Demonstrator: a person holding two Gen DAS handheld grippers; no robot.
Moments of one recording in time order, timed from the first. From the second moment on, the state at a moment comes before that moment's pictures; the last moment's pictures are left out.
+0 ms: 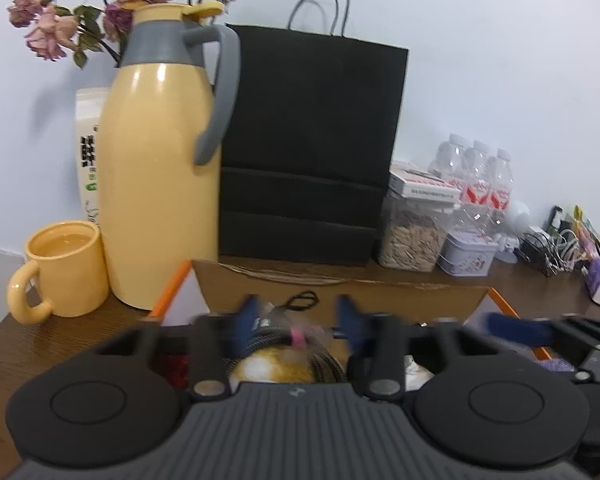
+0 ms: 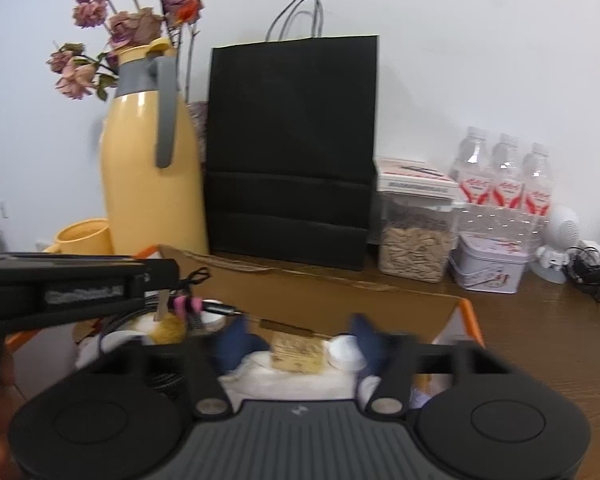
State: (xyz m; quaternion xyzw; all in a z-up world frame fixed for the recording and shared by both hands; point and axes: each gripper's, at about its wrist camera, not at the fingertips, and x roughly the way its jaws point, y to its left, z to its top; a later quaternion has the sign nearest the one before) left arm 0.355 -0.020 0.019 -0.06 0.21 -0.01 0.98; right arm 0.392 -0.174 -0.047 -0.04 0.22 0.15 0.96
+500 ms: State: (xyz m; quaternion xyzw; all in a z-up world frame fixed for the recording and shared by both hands) left arm 0.342 -0.005 0.037 -0.06 0.20 0.00 0.98; right arm 0.388 -0.187 -0.039 -0.04 0.22 0.14 0.96
